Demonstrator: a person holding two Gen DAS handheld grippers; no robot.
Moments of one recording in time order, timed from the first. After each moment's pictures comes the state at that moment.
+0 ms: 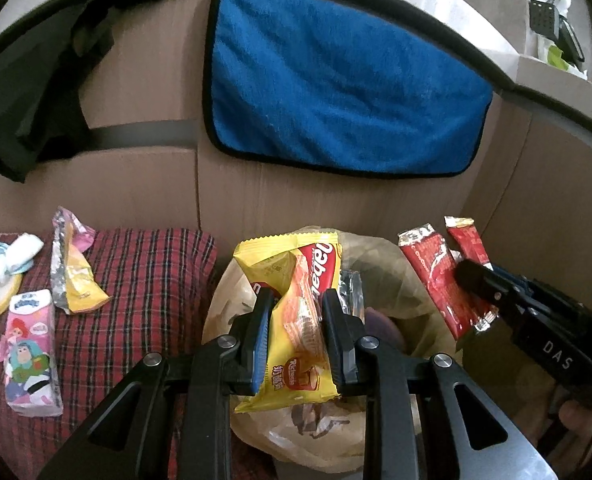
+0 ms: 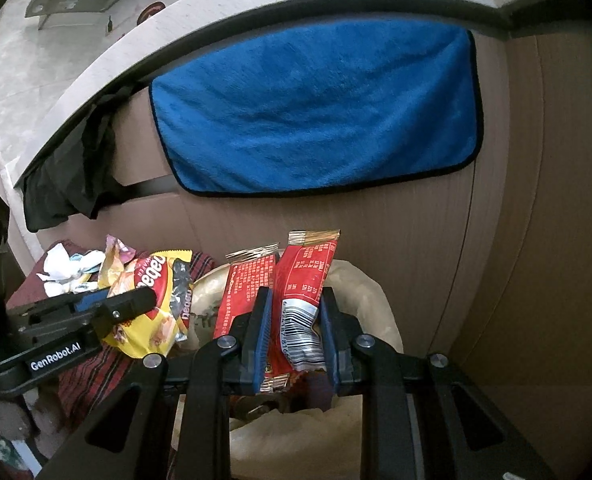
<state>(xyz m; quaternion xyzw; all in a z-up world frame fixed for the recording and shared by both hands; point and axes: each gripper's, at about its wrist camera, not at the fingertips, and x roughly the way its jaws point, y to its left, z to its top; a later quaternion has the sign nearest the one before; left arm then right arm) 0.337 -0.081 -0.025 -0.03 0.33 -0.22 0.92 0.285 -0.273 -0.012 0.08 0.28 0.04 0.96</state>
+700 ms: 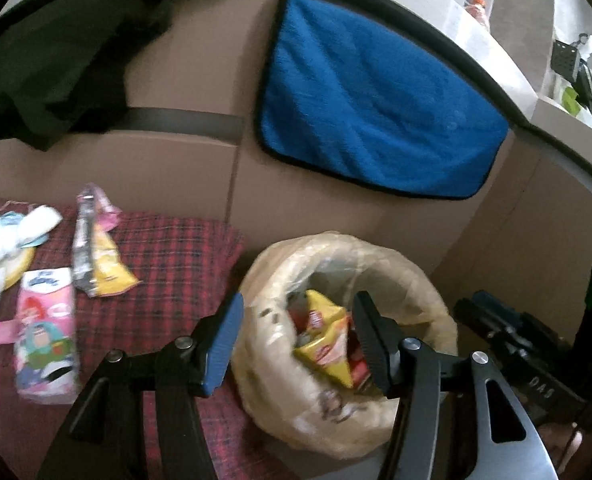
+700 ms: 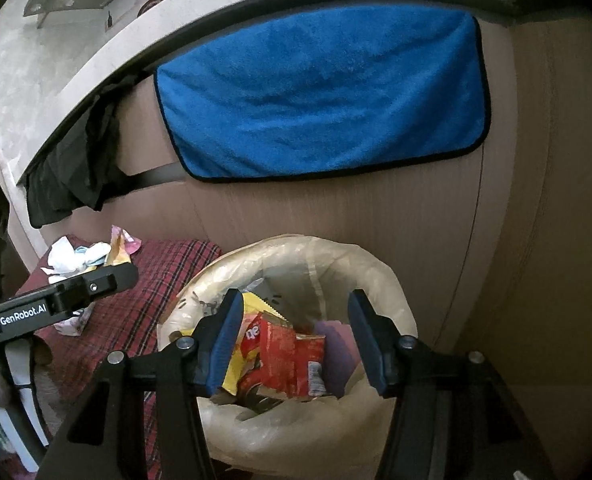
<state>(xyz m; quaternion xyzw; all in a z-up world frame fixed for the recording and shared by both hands) 0.339 -0.034 -0.014 -0.08 0.34 -0.21 0.91 0.277 -0.264 -0.020 0.09 0.29 0.04 0.95</state>
